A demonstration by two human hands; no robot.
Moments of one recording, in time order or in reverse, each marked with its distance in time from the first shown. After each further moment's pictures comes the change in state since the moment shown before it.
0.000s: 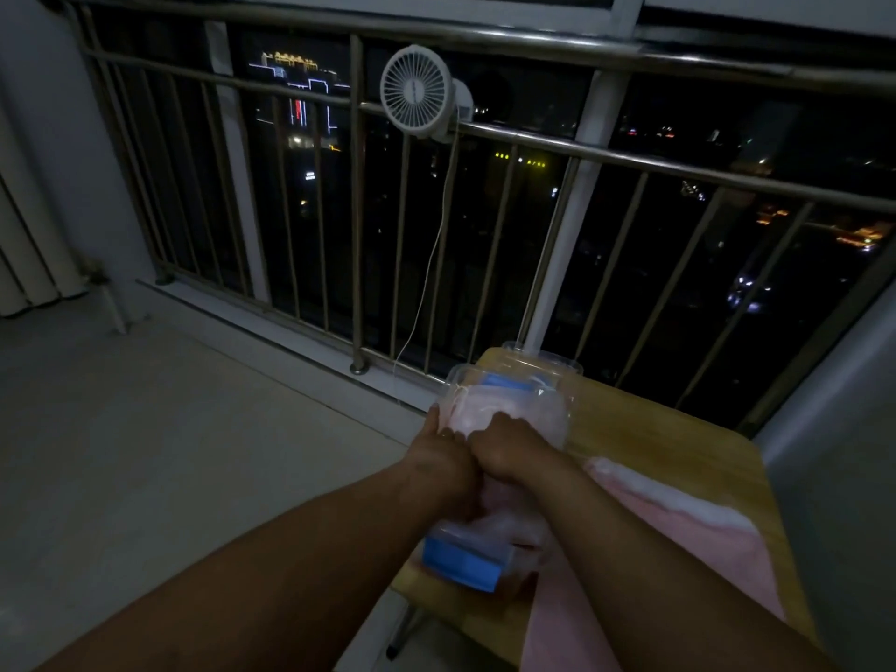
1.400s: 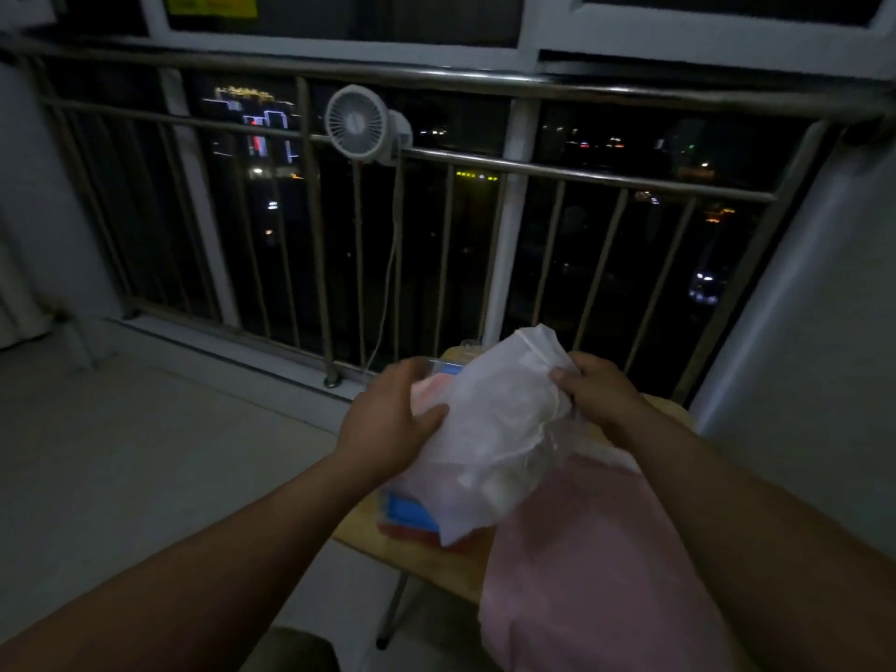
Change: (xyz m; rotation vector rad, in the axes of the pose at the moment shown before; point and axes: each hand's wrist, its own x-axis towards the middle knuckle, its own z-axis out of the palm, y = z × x) left_hand -0.069 0.003 -0.007 -0.847 0.820 -0.160; right_hand -0.086 0.122 -0.119 0.678 0.313 -0.139
